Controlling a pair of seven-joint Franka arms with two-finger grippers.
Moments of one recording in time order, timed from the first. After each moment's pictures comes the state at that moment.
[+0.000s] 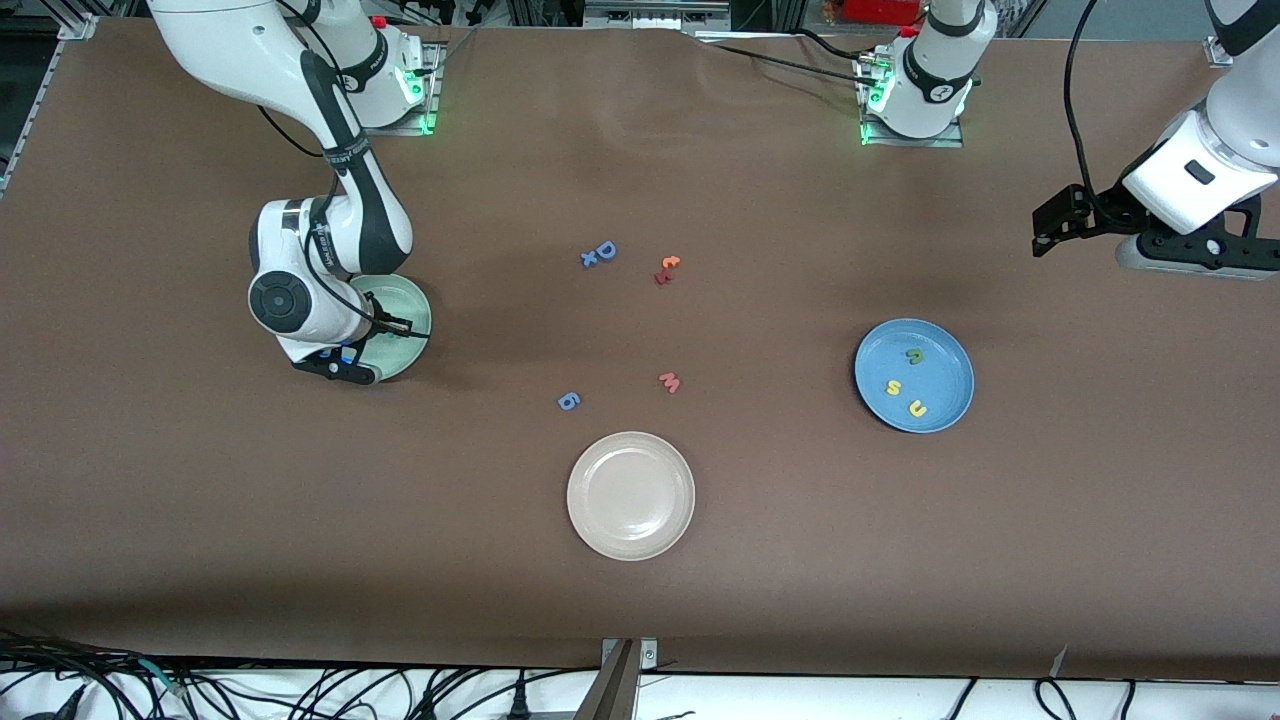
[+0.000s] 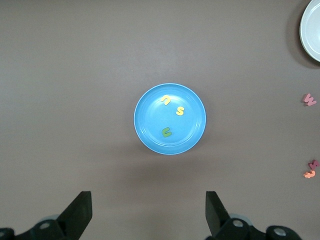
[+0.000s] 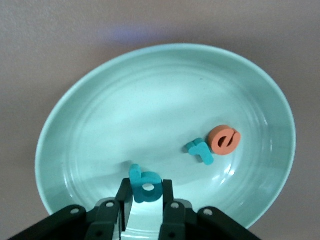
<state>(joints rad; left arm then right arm) 0.03 -0.06 -0.09 -1.75 -0.01 1.67 0.02 0.49 0.44 -0.29 -2.11 0.13 2.23 0.32</state>
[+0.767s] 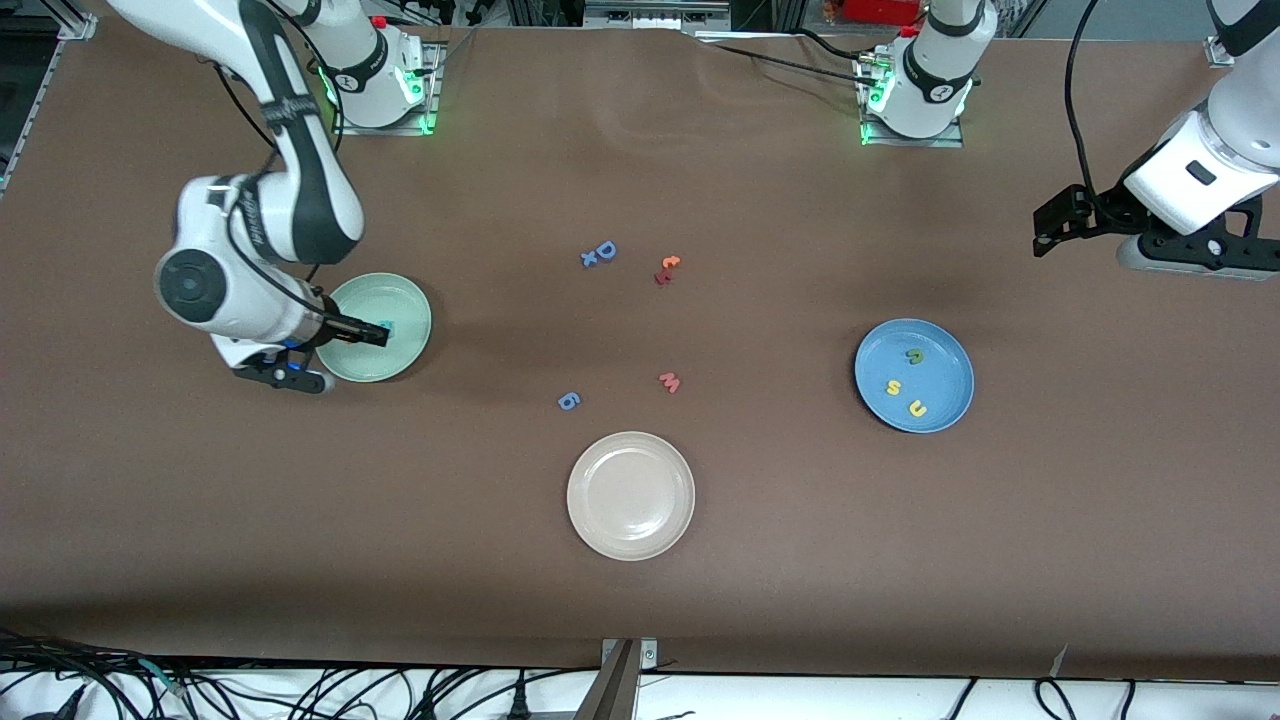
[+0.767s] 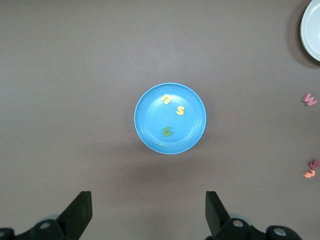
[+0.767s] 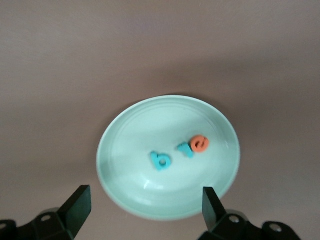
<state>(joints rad) 0.03 -0.06 -0.09 -1.75 -0.01 1.66 0.02 0.48 0.30 -0.35 -1.92 0.13 1.97 0.28</state>
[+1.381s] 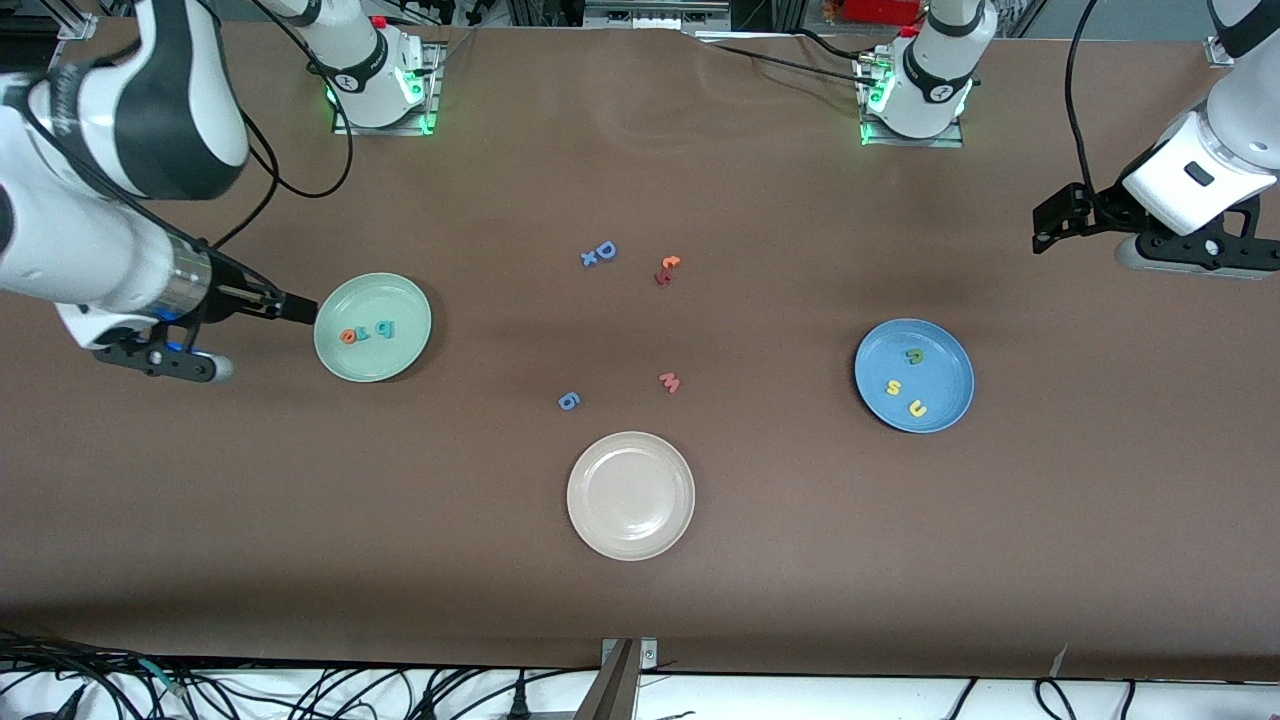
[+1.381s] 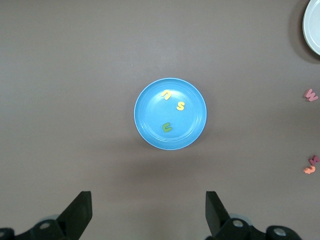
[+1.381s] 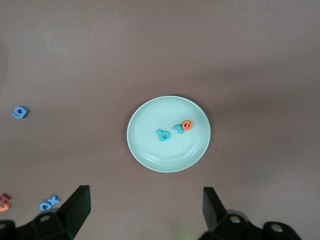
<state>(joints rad) 0.03 -0.06 -0.09 -1.75 -0.01 1.64 0.02 0.47 0.28 -0.40 -1.50 0.13 1.55 0.26</state>
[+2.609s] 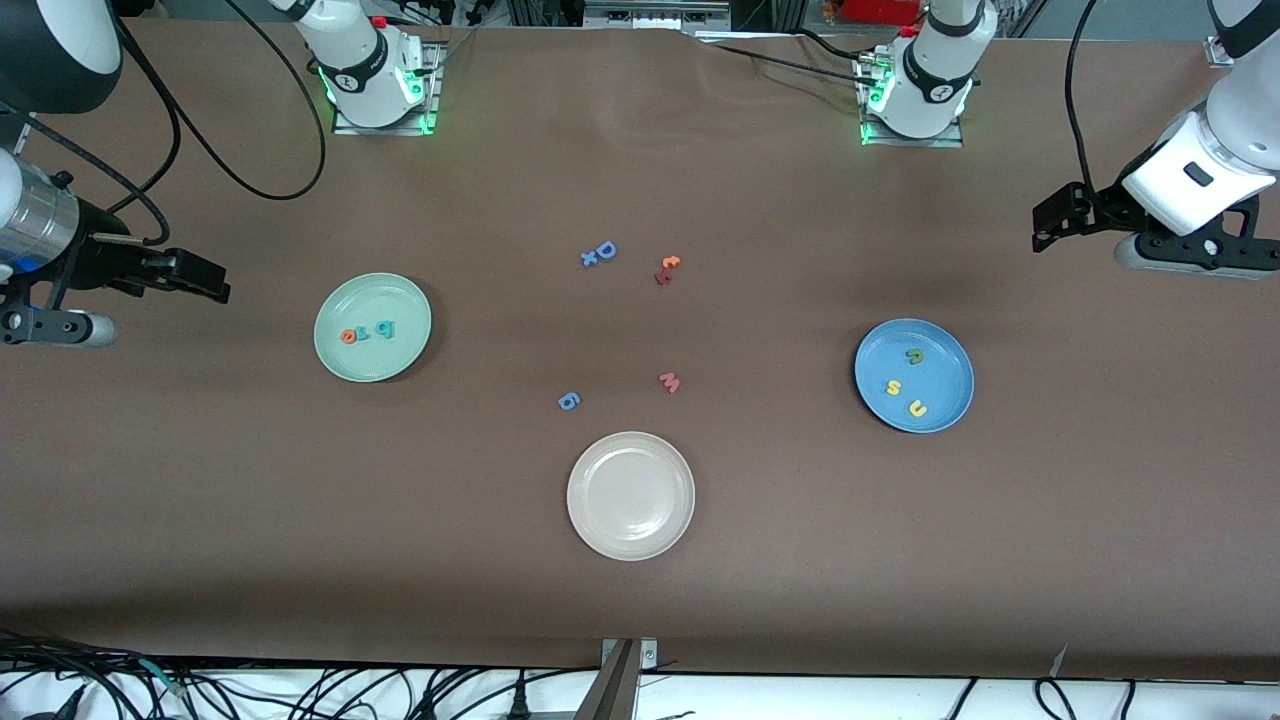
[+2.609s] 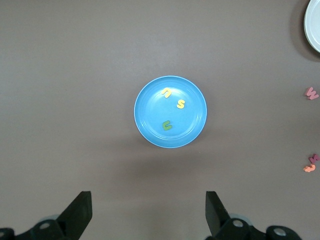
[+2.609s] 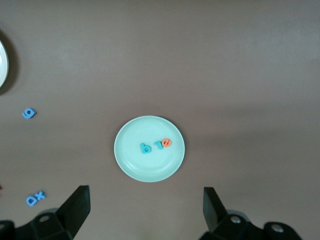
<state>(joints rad) 0.03 -0.06 -0.09 -1.75 -0.01 1.63 0.02 -0.04 0.19 0.12 -1.43 -0.02 1.56 0.16</state>
